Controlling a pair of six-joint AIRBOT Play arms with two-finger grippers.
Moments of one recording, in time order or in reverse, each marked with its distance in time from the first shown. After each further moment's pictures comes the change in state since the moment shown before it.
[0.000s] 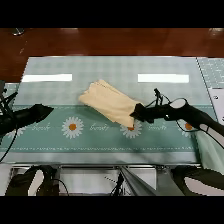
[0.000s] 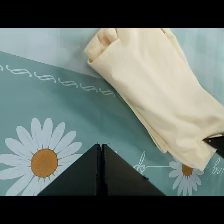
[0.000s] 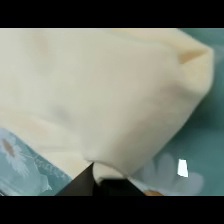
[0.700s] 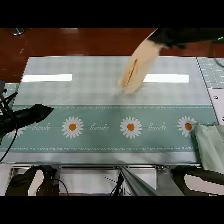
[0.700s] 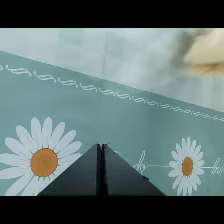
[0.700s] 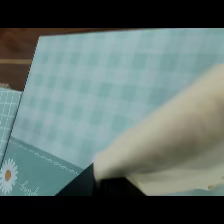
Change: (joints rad) left arm 0.000 0.000 0.000 0.000 -0.002 0.000; right arm -0.183 -0.042 1.055 -0.361 0.409 0.212
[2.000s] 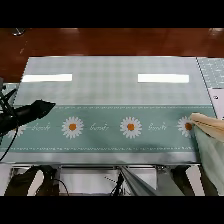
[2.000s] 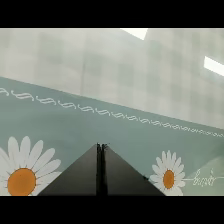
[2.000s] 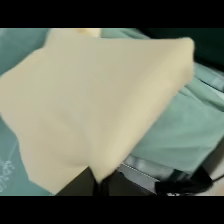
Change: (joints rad) left arm -0.070 0.000 0.000 -0.071 0.090 0.001; right arm -1.094 0.623 -0.451 -0.702 0.635 0.112
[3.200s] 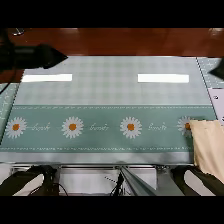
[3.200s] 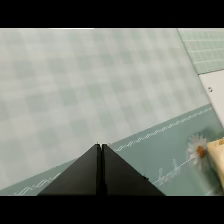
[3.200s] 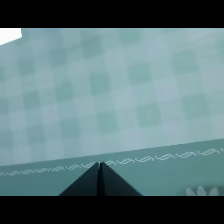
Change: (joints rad) left arm -0.282 -0.525 0.746 0.055 -0.106 0.063; right arm 0.819 -0.270 -0.025 0.296 -0.598 -0.114
